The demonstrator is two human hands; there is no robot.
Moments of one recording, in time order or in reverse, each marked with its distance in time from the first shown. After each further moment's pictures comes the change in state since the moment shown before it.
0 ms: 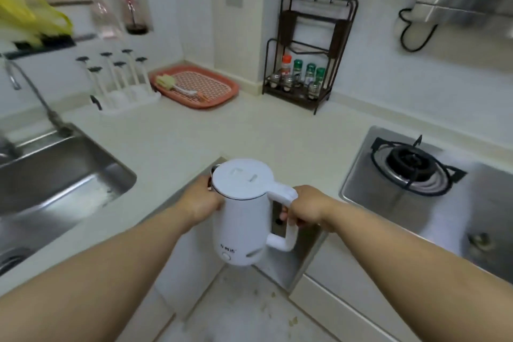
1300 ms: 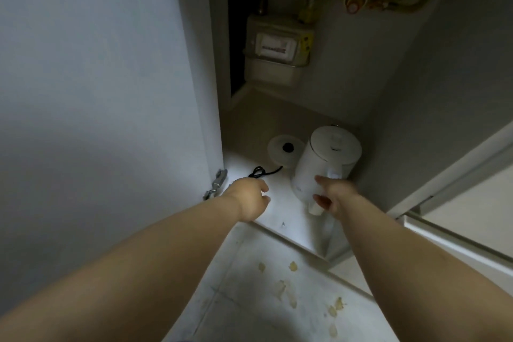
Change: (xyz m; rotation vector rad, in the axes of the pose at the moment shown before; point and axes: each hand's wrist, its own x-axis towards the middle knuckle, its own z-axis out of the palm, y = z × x) left_hand 0.330 -0.399 0.362 0.602 -0.423 0.118; right_hand 0.472 0.413 0.213 1.015 0.563 0.387
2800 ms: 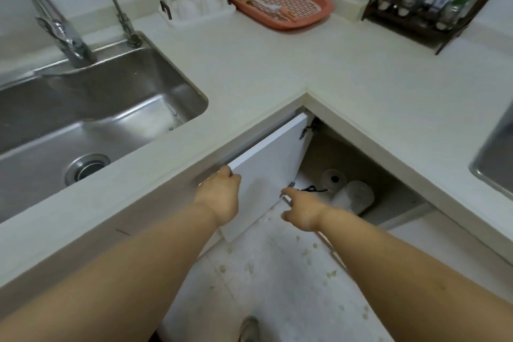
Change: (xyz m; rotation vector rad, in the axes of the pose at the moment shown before) left_hand -0.472 0.060 -0.300 0.228 0.286 -0.377; right_hand -0.518 -0.197 0.041 -1.589 -0.806 -0.477
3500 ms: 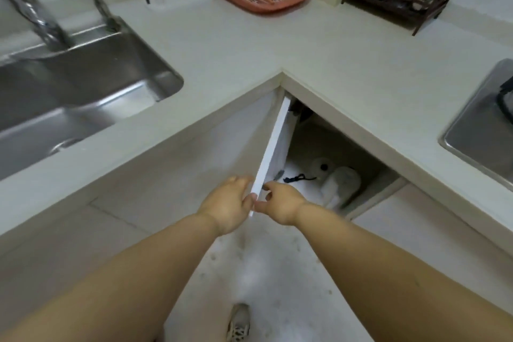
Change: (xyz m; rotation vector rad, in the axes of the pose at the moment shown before) left_hand -0.030 0.071 0.051 -0.362 -0.004 0.142; right_hand -0.031 0.031 0.024 0.205 0.079 -0.049
